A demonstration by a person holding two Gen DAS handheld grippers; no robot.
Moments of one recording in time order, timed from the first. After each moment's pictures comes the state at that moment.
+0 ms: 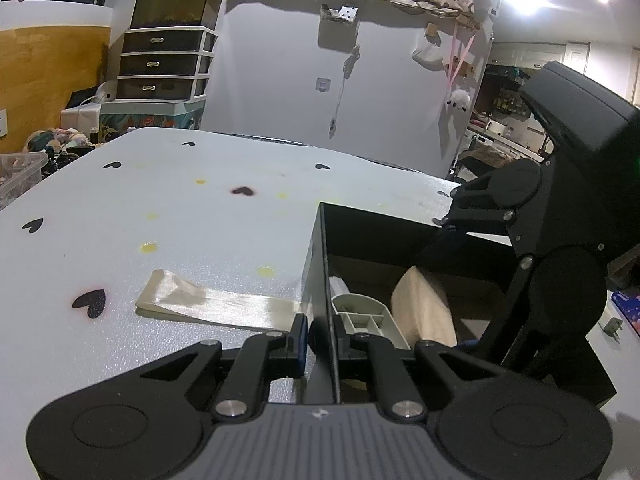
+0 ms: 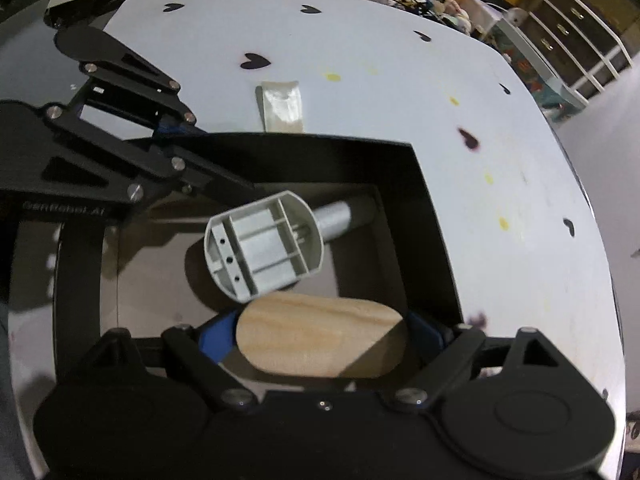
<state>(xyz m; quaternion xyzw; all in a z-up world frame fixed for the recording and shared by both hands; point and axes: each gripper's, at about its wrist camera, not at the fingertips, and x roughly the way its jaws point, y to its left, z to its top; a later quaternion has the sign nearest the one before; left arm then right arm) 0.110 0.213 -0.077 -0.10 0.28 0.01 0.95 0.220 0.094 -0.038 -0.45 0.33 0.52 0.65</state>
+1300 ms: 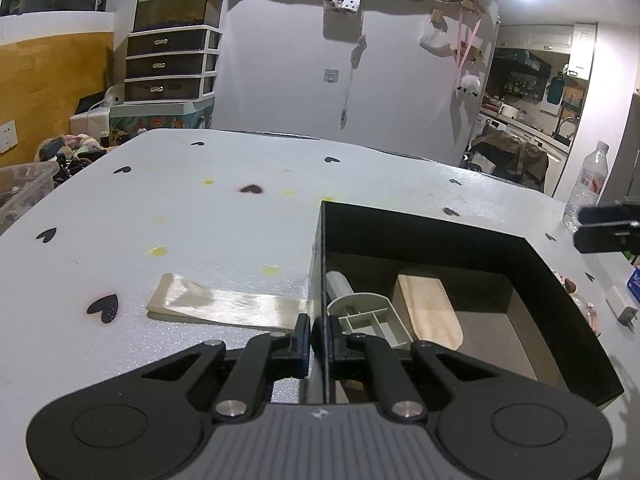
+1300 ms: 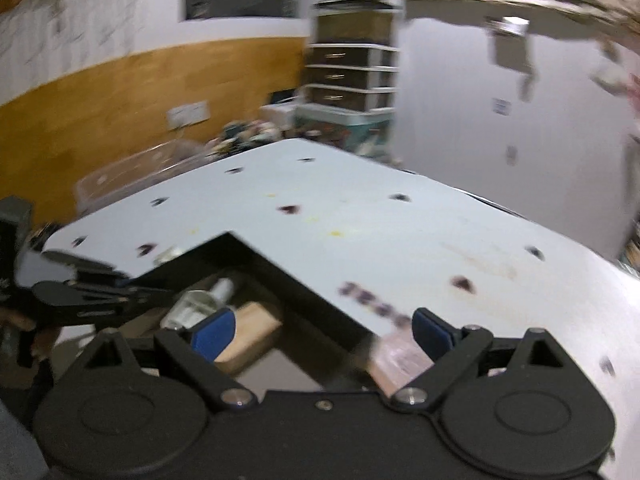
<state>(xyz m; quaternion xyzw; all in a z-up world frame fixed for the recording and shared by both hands) 0.113 0.202 -0.068 -0.08 0.30 0.04 0.95 0.222 -0.080 0.020 -0.11 0.29 0.37 0.88</state>
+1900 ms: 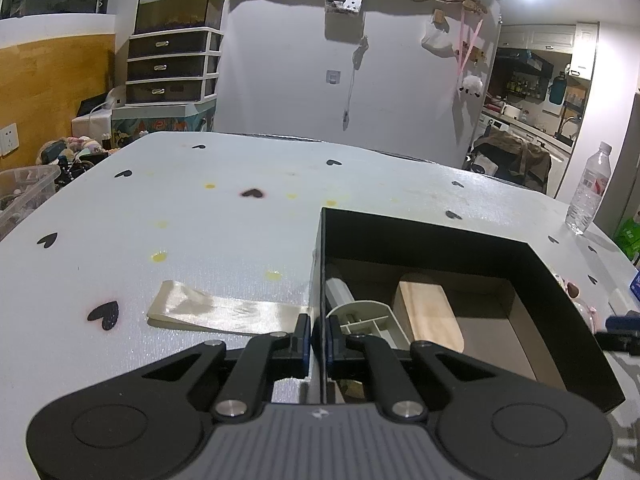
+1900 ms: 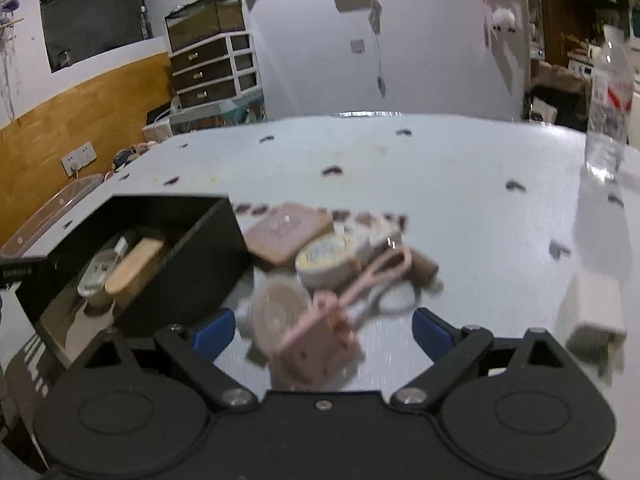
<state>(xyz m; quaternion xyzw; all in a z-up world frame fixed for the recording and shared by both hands) 0.116 0.201 -0.066 -0.08 0.30 0.04 0.95 0.188 -0.159 -0.062 0.00 0.34 0.24 0.91</state>
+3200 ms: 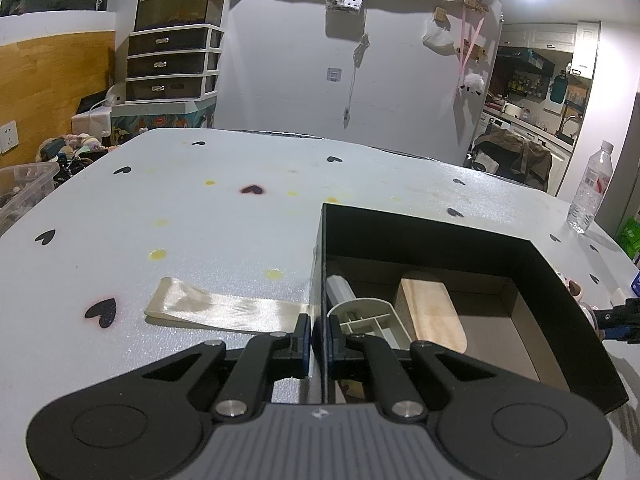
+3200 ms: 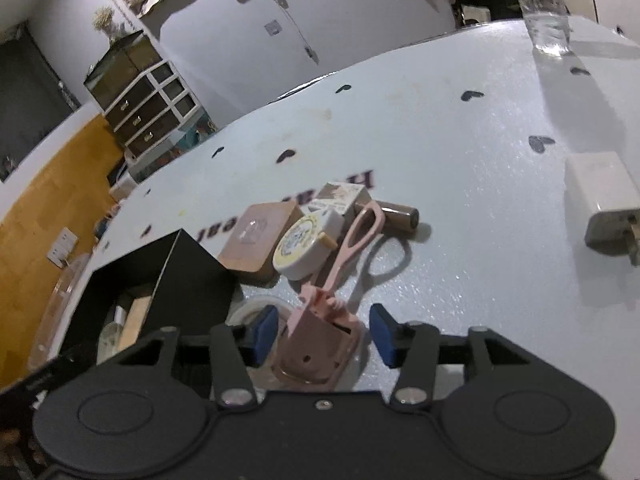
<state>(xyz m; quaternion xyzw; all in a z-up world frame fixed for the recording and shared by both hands) 0.118 0.200 -0.067 -0.08 0.31 0.04 0.95 0.217 -0.163 -0.075 0.15 0.41 0.17 0.88</state>
